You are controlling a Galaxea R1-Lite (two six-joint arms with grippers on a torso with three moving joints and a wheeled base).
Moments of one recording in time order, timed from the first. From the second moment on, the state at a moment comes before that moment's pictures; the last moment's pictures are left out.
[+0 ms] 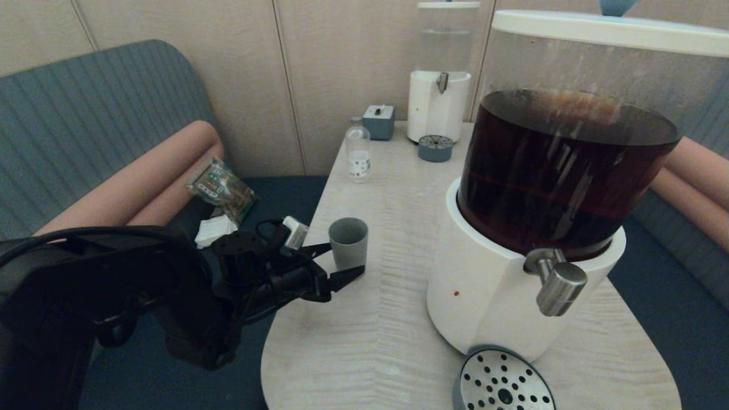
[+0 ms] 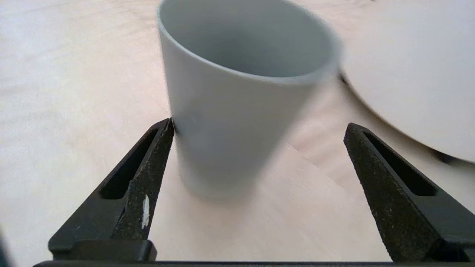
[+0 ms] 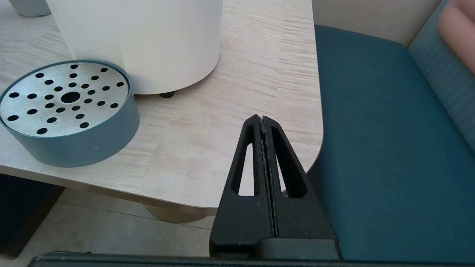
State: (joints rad) left arm -0.30 2.26 -0.76 -1.44 -0.57 -0.04; right arm 0.01 0.00 0.00 0.01 0.02 -0.08
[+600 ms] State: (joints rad) left arm -0.30 1.95 -0.48 -1.45 -0.57 -0.03; right arm 0.01 0.00 0.00 0.01 0.02 -0.08
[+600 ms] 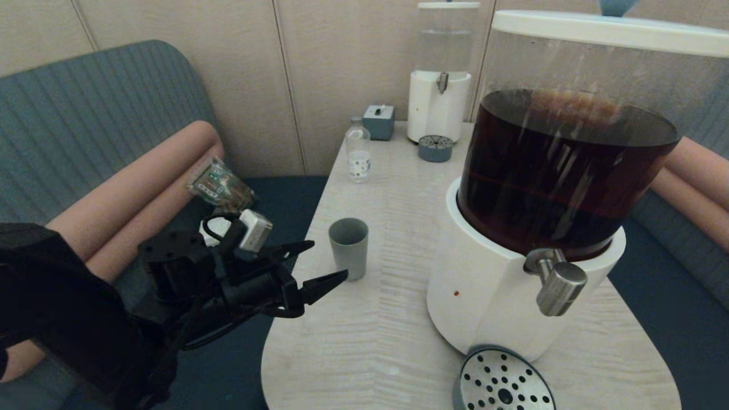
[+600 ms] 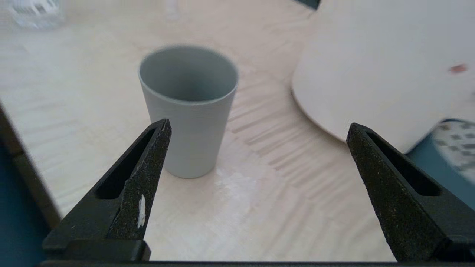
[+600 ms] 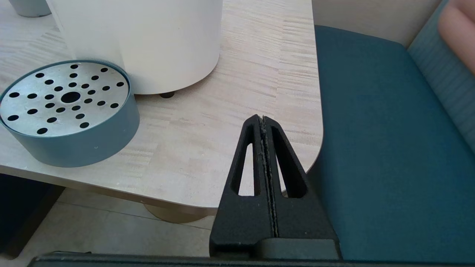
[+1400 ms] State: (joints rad) left arm -0.29 1.37 -0.31 -1.44 -0.35 -0.09; right arm 0.01 0.00 0.00 0.01 0.02 -0.08
